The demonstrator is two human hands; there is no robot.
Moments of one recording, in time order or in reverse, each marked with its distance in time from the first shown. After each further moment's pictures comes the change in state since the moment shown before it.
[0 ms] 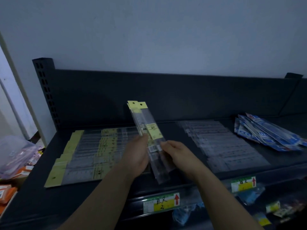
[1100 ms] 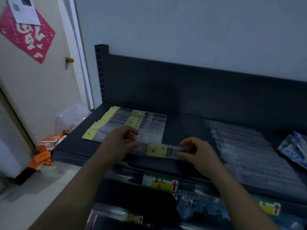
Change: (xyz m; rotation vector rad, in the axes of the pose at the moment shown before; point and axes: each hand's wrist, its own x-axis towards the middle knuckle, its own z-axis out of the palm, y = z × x) left_hand -0.079 -0.001 -0.059 1.121 0.467 0.337; right_hand -0.002 0.024 -0.048 -0.498 -0.122 -0.243
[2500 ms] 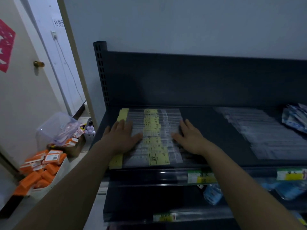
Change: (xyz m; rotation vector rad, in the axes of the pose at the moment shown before) left_hand 0.084 -0.088 -0.060 0.741 -0.369 0.082; right_hand 0.055 -0.062 0.093 -0.354 -0.142 0.226
